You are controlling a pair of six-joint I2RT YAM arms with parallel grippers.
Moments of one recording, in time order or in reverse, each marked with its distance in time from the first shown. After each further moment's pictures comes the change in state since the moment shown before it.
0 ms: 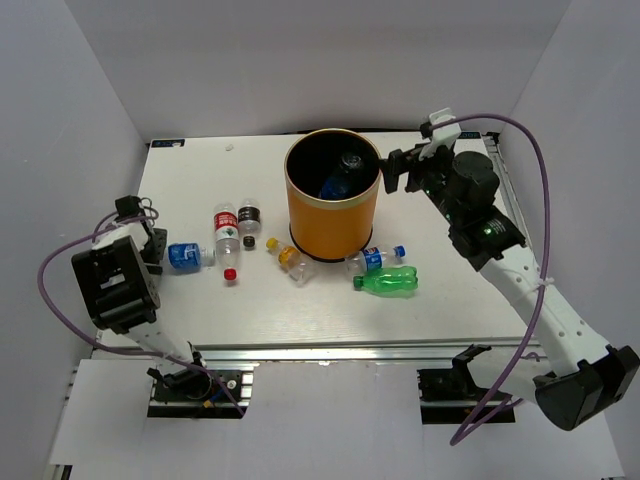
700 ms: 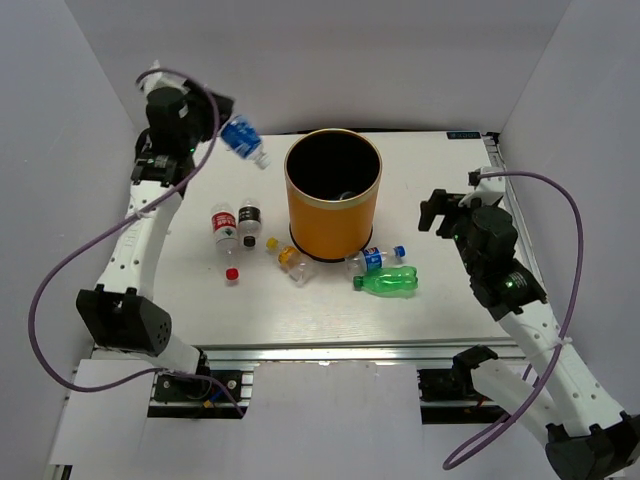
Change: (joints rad) left arm -0.494 -0.185 0.616 0.197 0.190 0.319; right arm -0.084 -0.344 -0.378 -0.119 0.268 0.245
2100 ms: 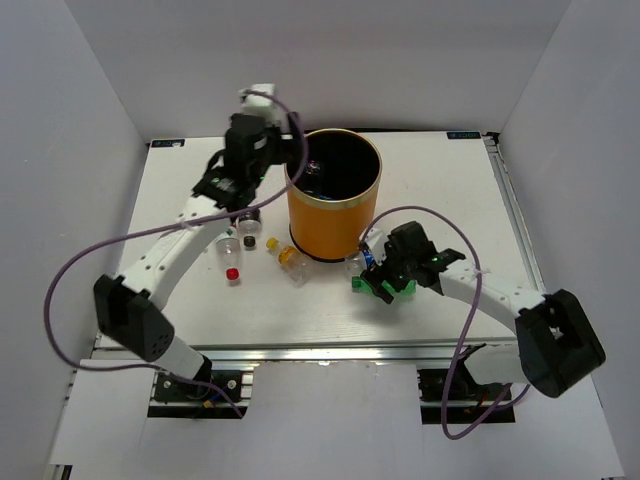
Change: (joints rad) left arm -0.472 0.067 -0.039 0.141 -0.207 0.613; right arm 0.129 0.477 -0.148 -0.116 -0.529 -0.587
